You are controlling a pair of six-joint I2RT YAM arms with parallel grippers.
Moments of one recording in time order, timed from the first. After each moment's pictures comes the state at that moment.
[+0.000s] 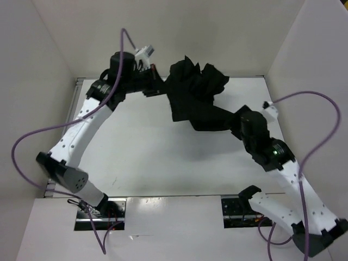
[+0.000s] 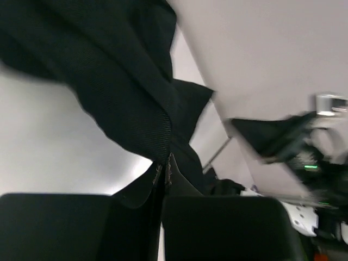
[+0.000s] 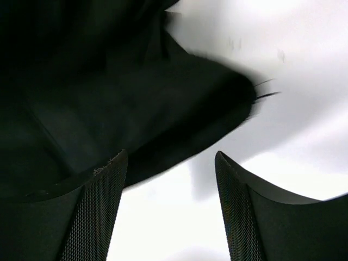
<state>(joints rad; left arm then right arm) -0.50 1.63 1.94 -0.68 0.45 -0.61 0.51 0.90 1.04 -0.74 0.51 0.94</state>
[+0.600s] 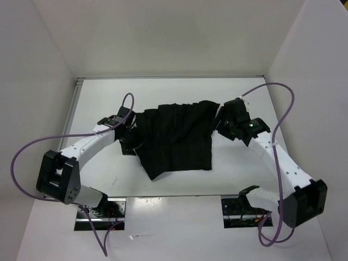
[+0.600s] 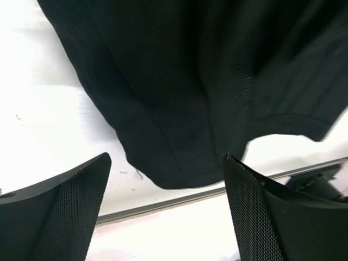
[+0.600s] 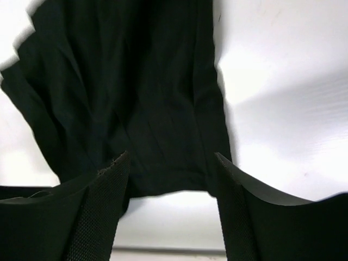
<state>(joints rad) -0.35 1.46 0.97 -0.72 0.23 -0.68 0.37 1.13 1.05 -0.74 0.19 0.81</state>
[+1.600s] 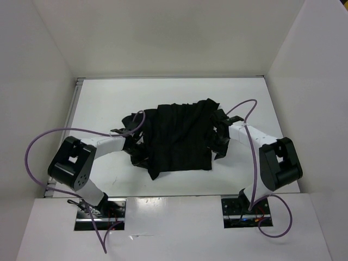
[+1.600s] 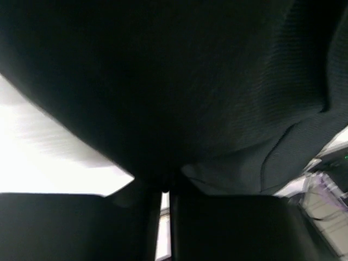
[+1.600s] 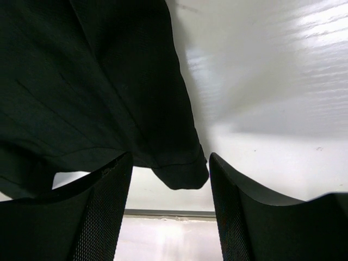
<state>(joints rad) -0.41 1.58 0.78 -0.53 0.37 -0.71 0.36 1.54 0.94 -0.79 -0.09 0.75</state>
